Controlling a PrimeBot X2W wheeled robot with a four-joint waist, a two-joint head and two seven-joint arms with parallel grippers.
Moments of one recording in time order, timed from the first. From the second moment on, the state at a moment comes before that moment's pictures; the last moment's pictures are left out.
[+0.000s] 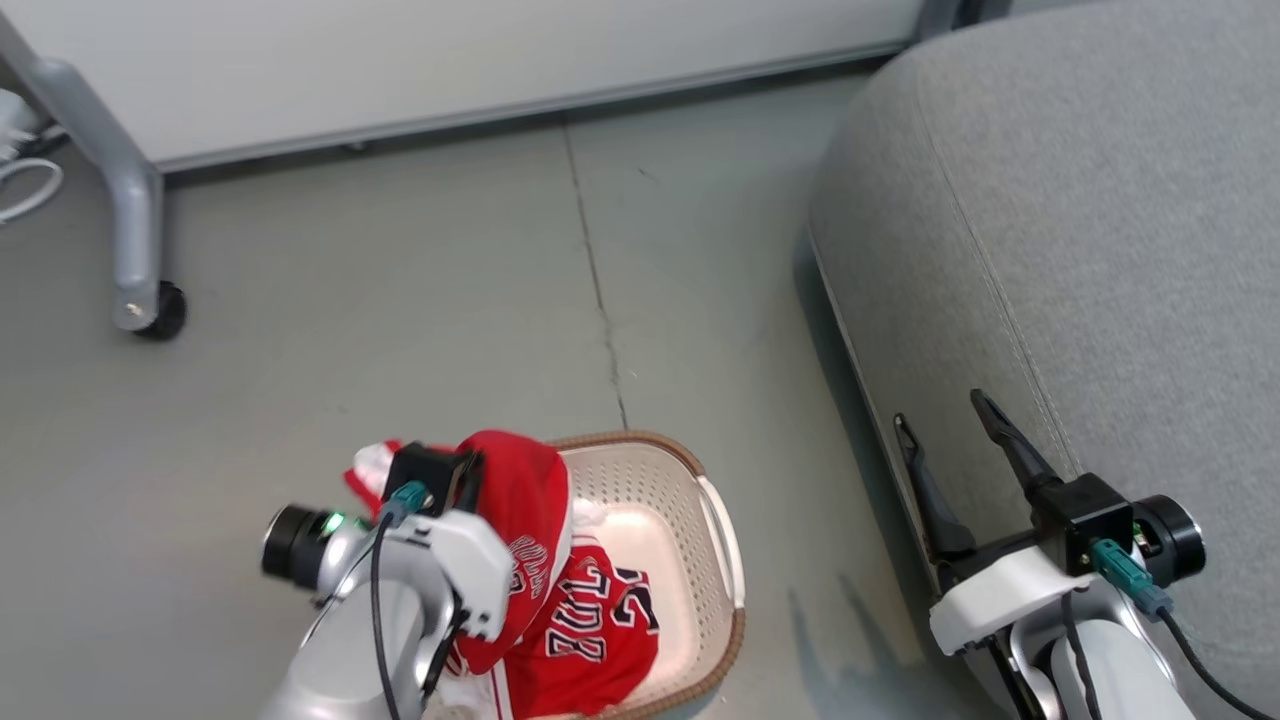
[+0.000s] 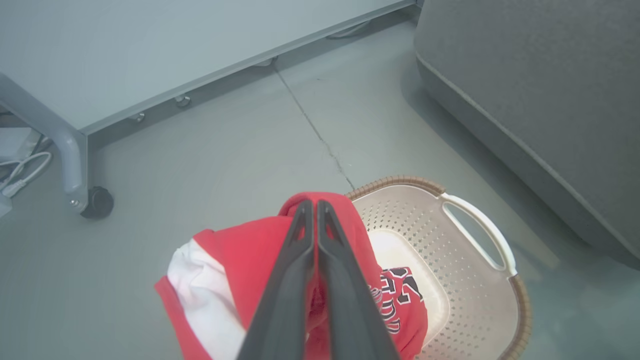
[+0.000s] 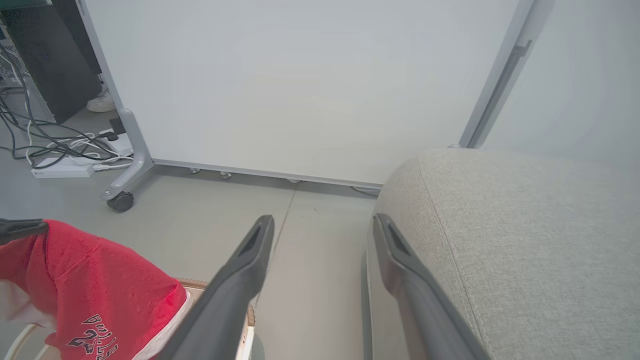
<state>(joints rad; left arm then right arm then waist) -0.60 0.05 -0.59 1.12 -0.36 0.04 -0.26 -0.24 -0.05 0.15 0.34 0.01 0.13 -0.26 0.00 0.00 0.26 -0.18</state>
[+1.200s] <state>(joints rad) -0.31 0.05 -0.32 -0.24 -0.31 0.01 -0.26 -0.10 -0.07 0.14 0.22 0.01 0.13 -0.26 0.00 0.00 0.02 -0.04</state>
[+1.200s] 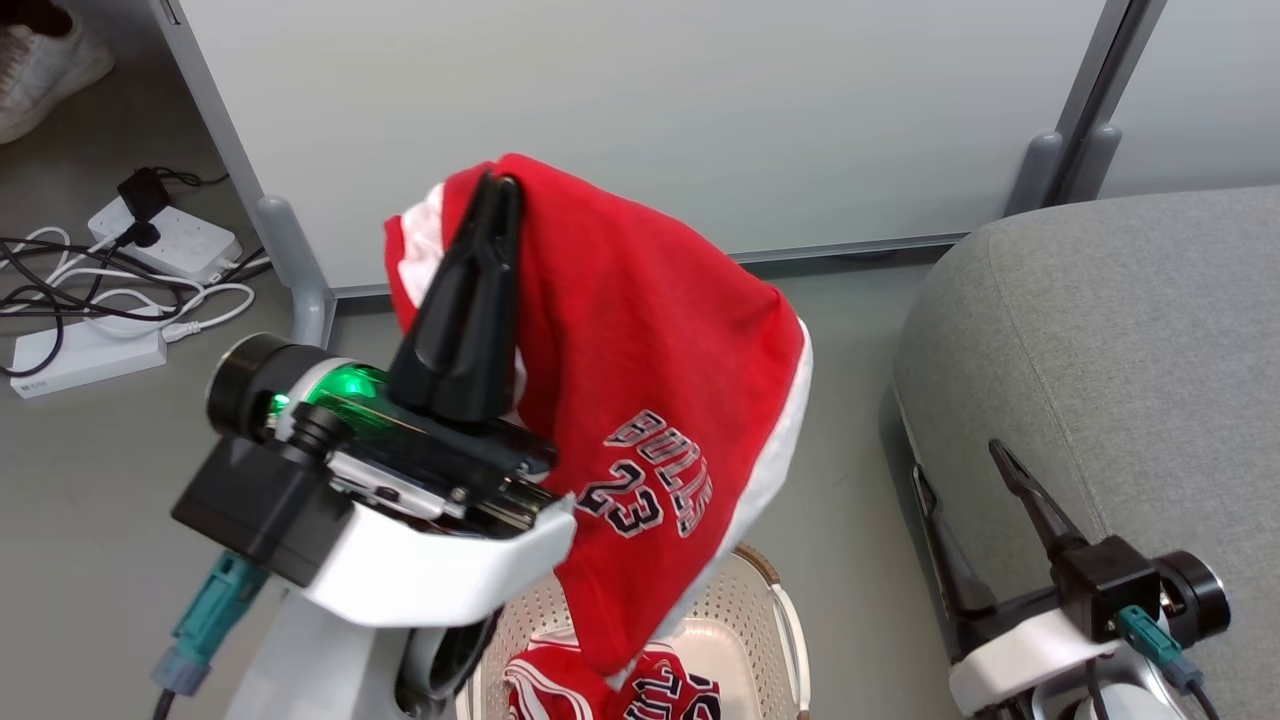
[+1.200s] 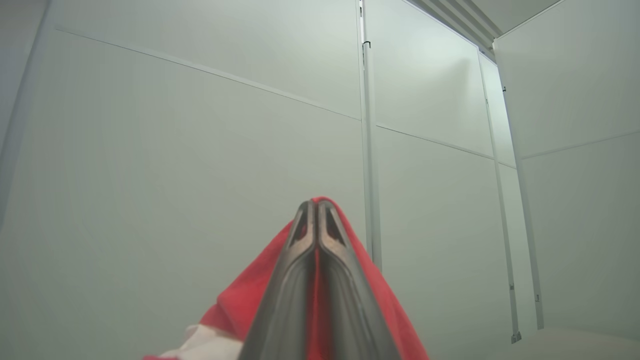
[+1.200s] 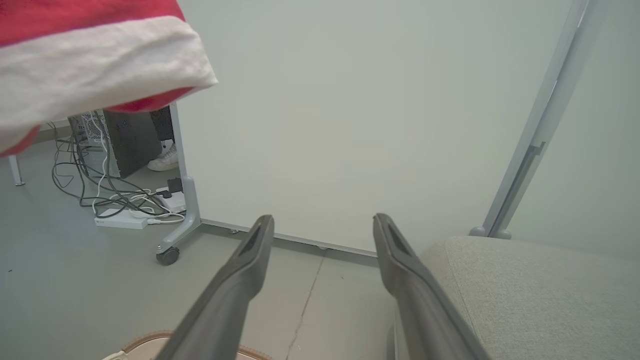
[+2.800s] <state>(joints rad) -0.30 0.05 -0.45 -0.10 -0.29 -0.08 -0.26 -0.16 -0.35 0.60 -0.16 0.33 0.13 -0.26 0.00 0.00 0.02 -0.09</state>
